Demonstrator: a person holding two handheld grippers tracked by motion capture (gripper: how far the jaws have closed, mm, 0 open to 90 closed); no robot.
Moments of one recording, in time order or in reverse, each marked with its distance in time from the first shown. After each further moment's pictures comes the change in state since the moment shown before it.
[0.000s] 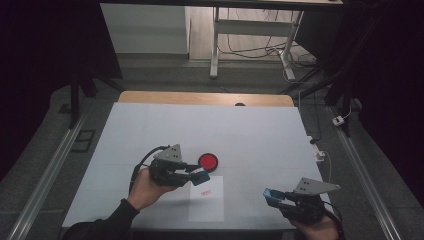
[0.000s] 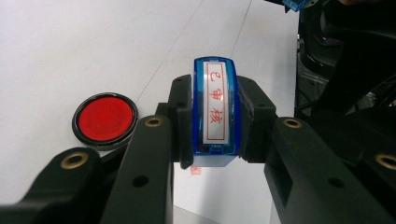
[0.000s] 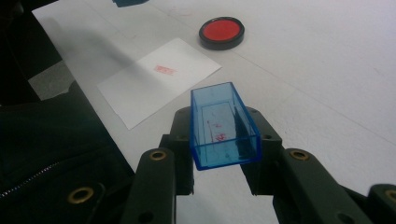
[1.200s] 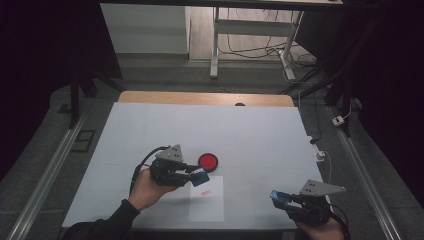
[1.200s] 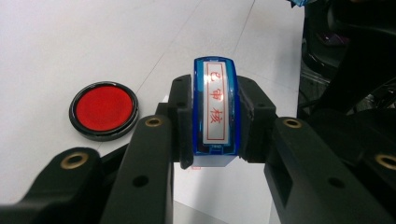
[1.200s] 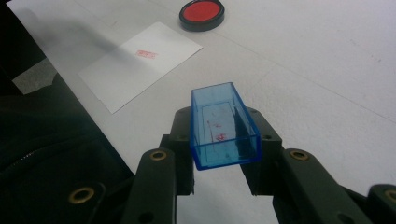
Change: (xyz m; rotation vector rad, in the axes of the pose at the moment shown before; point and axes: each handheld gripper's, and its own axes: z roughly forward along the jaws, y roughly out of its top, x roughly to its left) left arm 0.003 -0.003 0.004 0.018 -0.002 -0.041; right arm -0.009 -0.013 -0.008 0.034 -0.047 0.045
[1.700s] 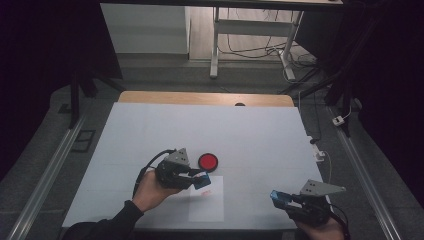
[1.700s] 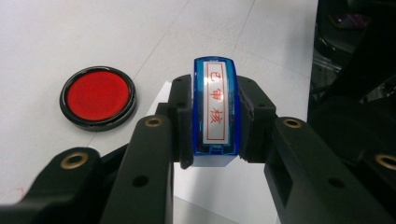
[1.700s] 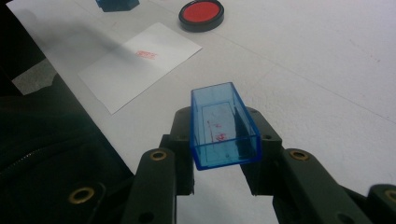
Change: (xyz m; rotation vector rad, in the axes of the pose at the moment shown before) left arm -0.001 -0.002 0.016 0.067 0.017 0.003; right arm 0.000 0.000 0.000 0.002 -0.003 0.002
